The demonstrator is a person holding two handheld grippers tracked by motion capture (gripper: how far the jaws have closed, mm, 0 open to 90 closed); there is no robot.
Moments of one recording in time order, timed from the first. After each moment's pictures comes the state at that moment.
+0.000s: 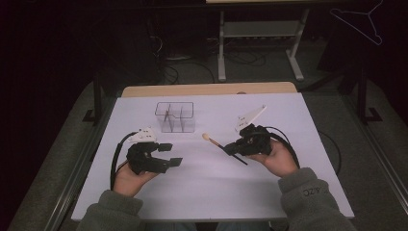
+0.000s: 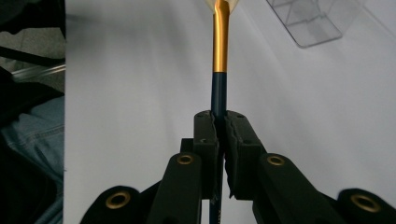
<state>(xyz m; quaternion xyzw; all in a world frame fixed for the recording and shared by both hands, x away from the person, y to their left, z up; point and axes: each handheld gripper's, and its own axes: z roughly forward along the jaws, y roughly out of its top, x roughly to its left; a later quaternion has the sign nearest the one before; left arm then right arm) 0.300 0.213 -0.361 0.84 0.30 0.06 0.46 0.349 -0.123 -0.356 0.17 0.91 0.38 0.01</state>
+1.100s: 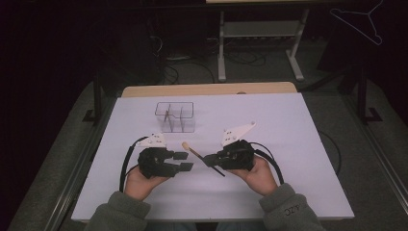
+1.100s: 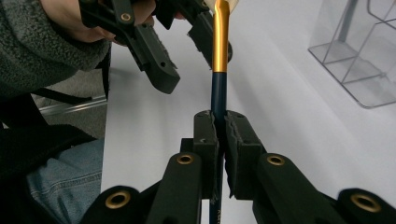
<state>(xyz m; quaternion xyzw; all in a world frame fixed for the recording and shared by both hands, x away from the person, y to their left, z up) 0.295 0.191 -0.372 0.83 0.25 0.00 0.49 0.312 -0.080 -0.370 0.15 0.87 0.47 -0.01</state>
